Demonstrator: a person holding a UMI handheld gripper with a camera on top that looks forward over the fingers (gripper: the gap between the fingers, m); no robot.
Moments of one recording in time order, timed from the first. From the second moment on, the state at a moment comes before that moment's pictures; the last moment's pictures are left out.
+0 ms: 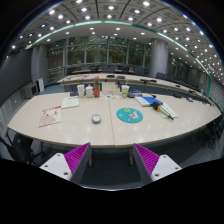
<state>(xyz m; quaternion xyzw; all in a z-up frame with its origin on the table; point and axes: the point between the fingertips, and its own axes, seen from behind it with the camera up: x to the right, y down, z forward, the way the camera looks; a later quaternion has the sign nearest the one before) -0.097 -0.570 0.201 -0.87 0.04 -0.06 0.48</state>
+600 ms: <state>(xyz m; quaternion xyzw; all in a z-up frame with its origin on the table) -0.171 -0.301 0.066 -0.88 0.00 -0.03 0.48</state>
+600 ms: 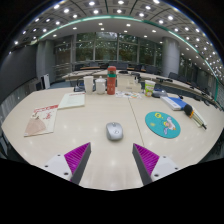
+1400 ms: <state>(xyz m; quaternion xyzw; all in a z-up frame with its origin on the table) -0.164 -0.147 0.041 -0.88 -0.04 0.00 0.47</state>
